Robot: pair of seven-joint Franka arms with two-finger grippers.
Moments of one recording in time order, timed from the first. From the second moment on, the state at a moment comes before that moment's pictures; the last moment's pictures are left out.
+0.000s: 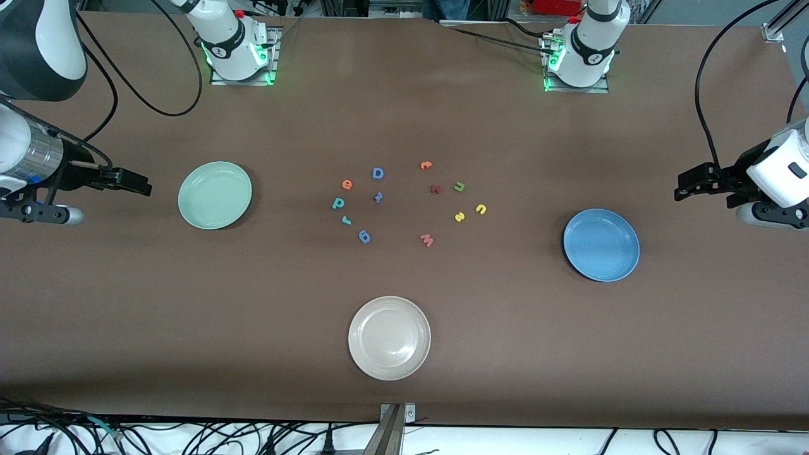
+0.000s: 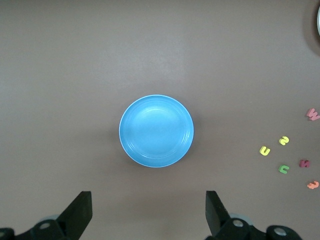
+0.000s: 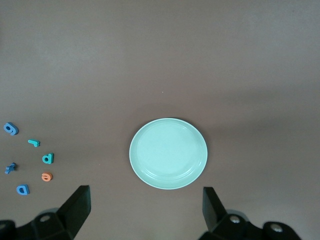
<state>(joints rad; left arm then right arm) 0.02 0.17 0.00 -1.51 -0.04 1.62 0.13 -0.03 0.16 0.05 -1.61 0.03 1.65 0.13</state>
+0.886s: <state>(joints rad) 0.02 0.17 0.00 -1.51 -0.04 1.62 0.13 -0.03 0.16 0.04 -1.62 0.03 1.65 0.14</state>
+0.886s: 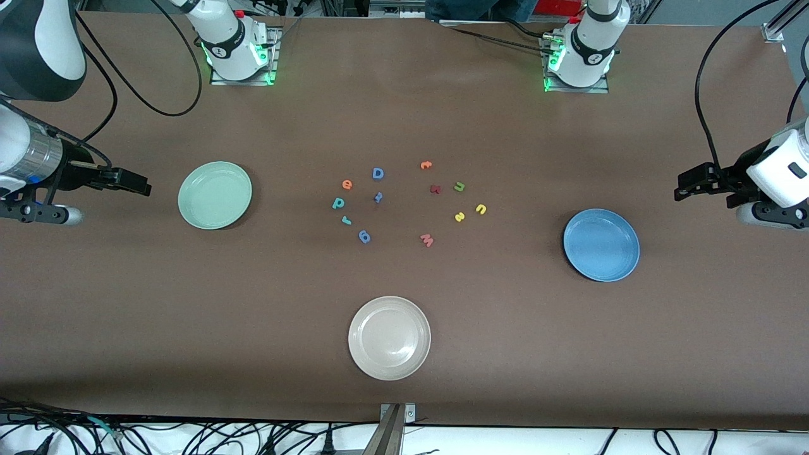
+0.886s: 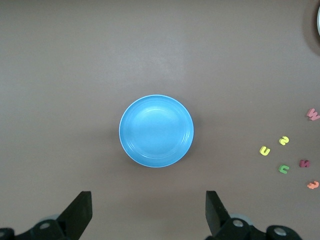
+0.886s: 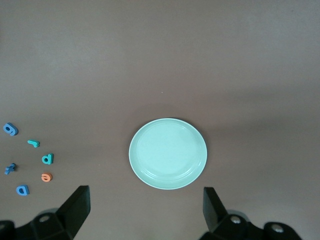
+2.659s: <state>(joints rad) 0.02 0.17 0.00 -1.51 -0.04 1.62 0.13 -0.03 0.16 0.05 -1.61 0.02 1.65 0.15</state>
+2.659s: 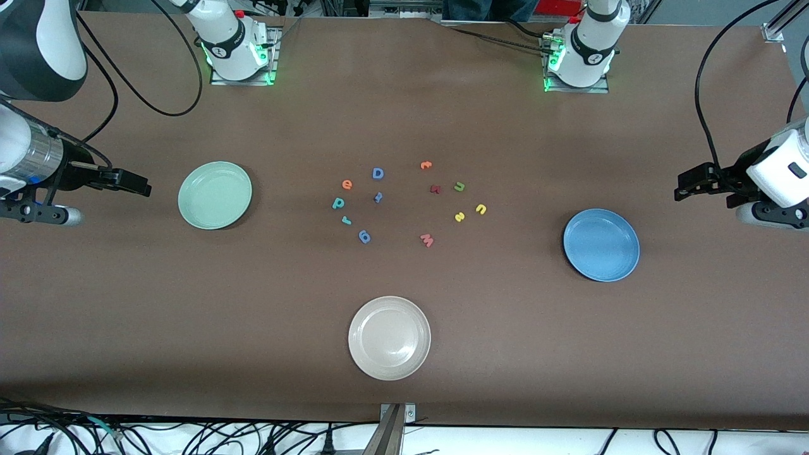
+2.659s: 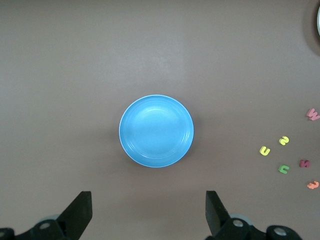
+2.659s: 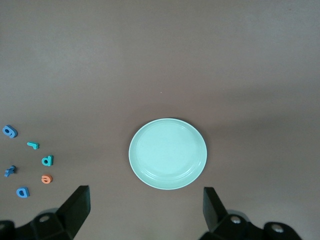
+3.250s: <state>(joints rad) 0.02 0.17 0.00 -1.51 -0.04 1.62 0.13 -0.03 0.16 0.05 -1.61 0.02 1.65 0.15</state>
